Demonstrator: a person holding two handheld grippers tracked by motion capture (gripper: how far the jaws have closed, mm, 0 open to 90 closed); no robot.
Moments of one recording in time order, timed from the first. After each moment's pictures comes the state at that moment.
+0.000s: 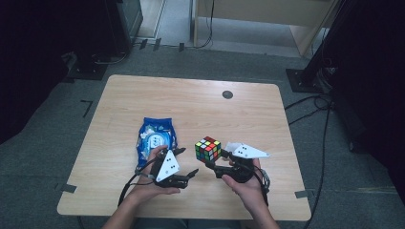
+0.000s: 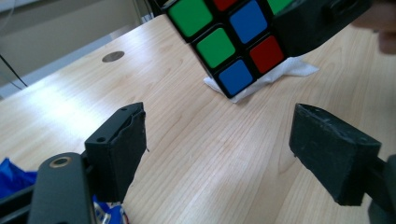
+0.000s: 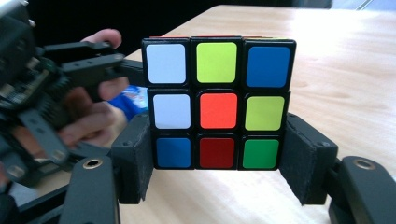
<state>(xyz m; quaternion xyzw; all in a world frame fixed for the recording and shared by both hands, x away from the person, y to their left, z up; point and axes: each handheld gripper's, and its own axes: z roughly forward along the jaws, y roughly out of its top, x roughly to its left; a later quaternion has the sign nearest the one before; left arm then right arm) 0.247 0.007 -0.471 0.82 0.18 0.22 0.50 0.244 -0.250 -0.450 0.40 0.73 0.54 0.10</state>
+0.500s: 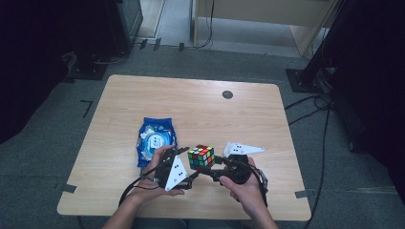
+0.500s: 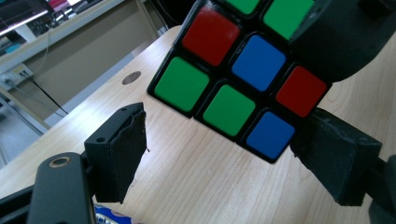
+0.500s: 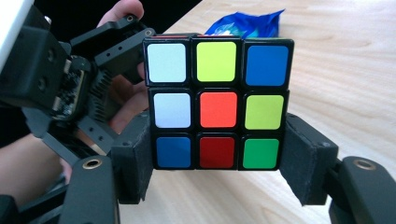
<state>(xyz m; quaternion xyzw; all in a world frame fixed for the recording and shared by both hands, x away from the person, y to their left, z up) 0.237 -0.006 -0.468 0.82 0.12 0.30 0.47 0.243 -0.241 -0.441 0.42 0.74 0.52 -0.01</state>
